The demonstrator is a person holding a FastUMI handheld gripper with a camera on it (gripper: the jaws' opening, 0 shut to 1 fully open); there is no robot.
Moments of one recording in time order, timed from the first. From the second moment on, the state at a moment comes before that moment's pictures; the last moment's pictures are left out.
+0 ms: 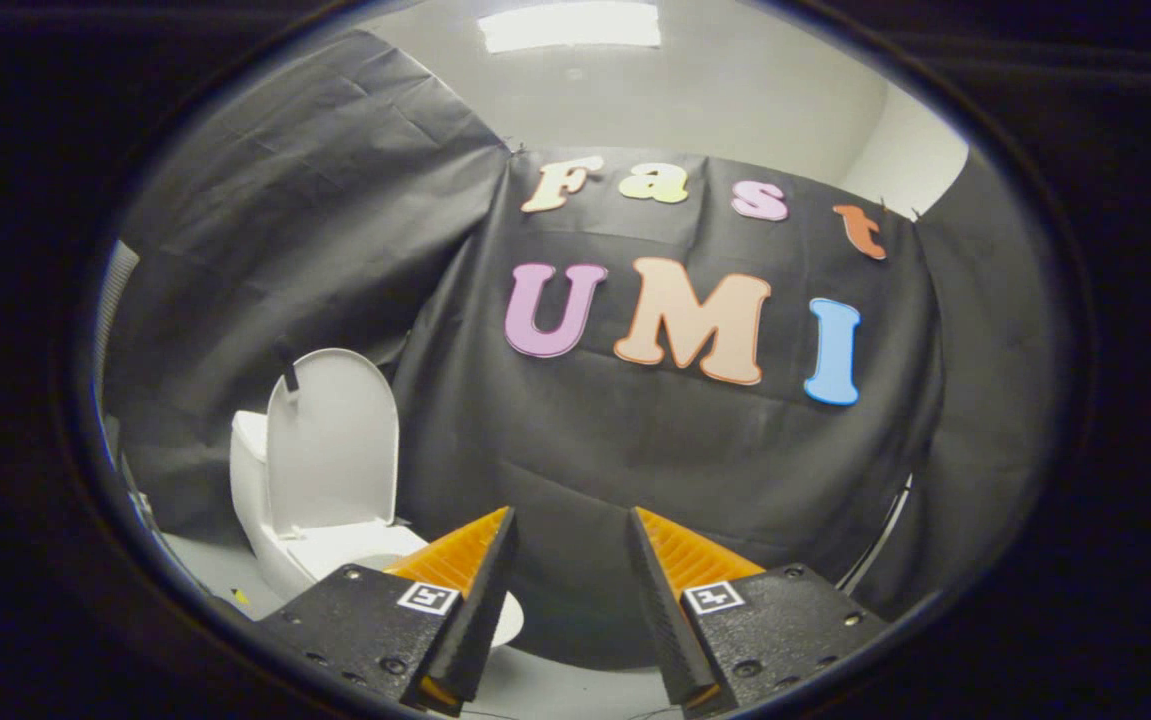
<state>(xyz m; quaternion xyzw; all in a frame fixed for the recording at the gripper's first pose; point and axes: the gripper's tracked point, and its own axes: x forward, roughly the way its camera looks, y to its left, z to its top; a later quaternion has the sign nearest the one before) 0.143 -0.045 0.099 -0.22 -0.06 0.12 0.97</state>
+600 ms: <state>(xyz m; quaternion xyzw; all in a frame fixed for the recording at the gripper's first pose) 0.142 -0.139 0.071 -0.18 -0.03 0.08 0.98</state>
